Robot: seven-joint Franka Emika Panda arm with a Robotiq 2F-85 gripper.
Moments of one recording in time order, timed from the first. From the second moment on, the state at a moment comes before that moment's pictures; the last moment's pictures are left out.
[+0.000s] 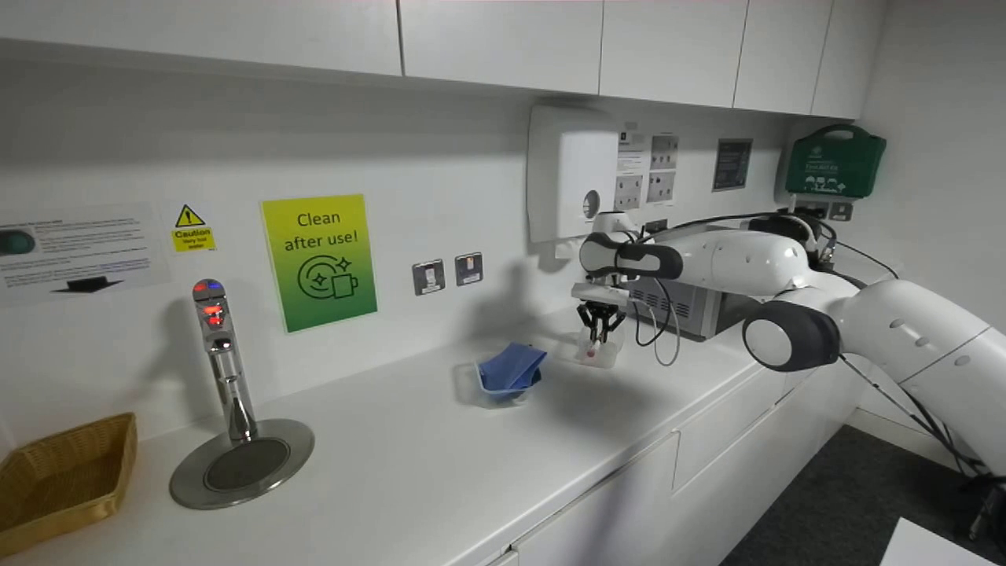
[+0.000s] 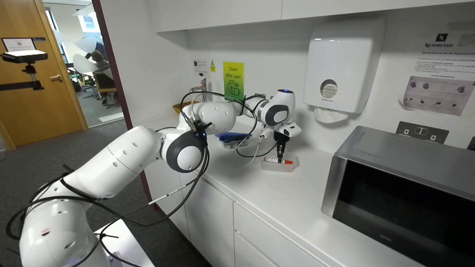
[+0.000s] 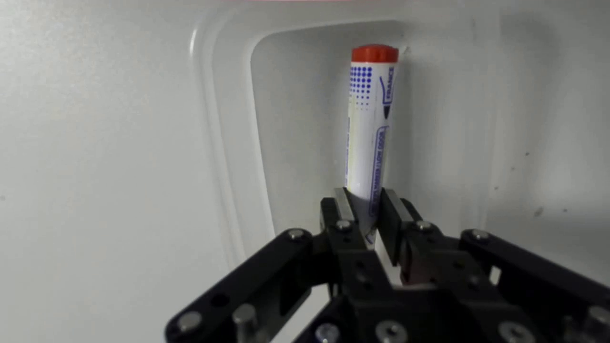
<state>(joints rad) -0.14 1.06 -0.14 -0.65 0.14 1.76 0.87</state>
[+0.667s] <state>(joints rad) -0.07 1.03 -0.11 -0.58 0.13 1.76 0.87</state>
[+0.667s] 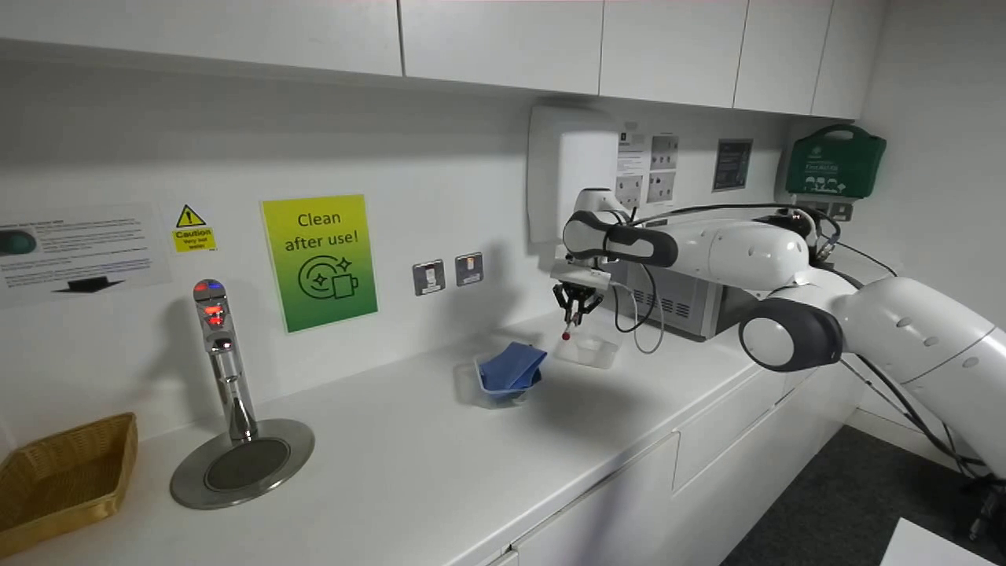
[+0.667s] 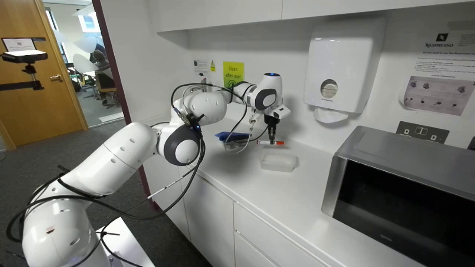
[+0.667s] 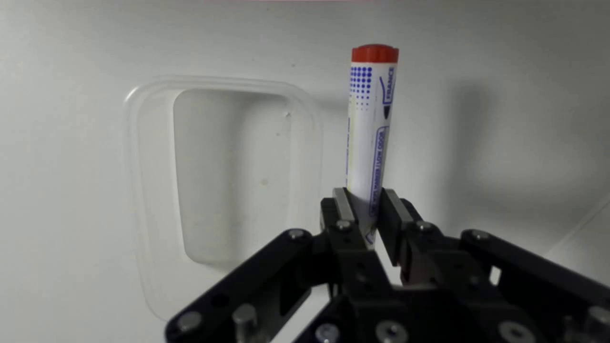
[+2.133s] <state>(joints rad) 0.03 1.12 -0.11 -0.58 0.03 1.61 0.68</state>
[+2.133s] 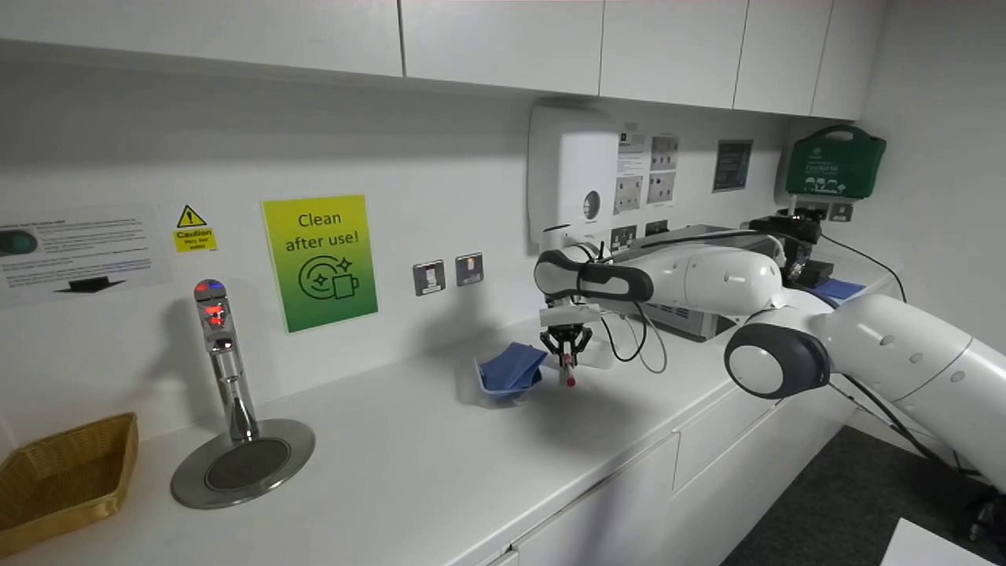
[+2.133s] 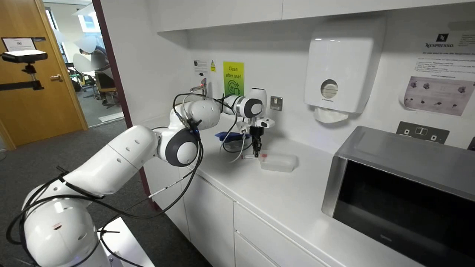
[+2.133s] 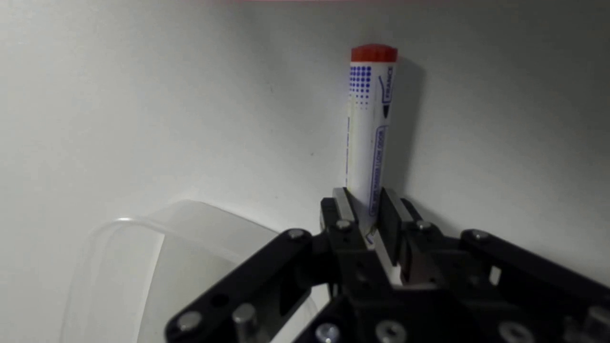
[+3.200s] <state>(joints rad) 0.07 1.08 -0.11 -0.56 0.00 1.69 0.63</state>
